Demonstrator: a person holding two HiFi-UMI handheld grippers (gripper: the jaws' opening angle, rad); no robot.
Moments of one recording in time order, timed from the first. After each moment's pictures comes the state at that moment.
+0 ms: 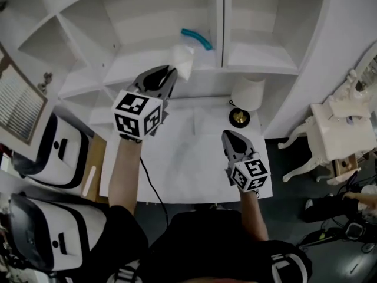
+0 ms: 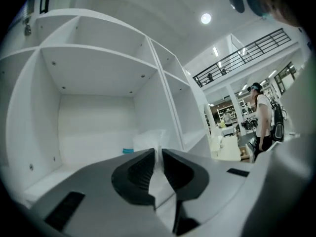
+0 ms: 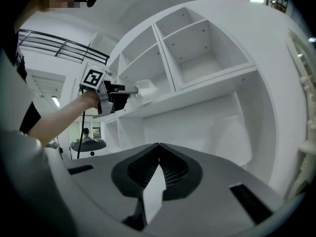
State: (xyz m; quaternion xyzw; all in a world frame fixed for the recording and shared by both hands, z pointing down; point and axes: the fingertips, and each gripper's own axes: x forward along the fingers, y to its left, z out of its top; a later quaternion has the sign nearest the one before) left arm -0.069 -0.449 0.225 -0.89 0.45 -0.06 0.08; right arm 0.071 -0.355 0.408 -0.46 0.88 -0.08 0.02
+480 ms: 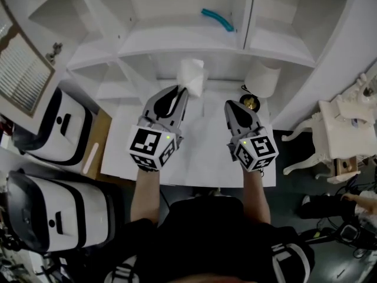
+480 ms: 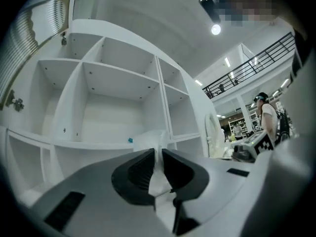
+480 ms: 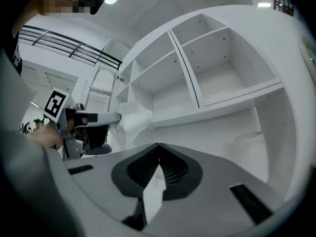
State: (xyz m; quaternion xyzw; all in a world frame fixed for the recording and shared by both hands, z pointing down) left arm -0.099 -0.347 0.286 -0.87 0.50 0.02 0.06; right arm 0.022 -0.359 0.354 -0.43 0.90 -0.02 0.04
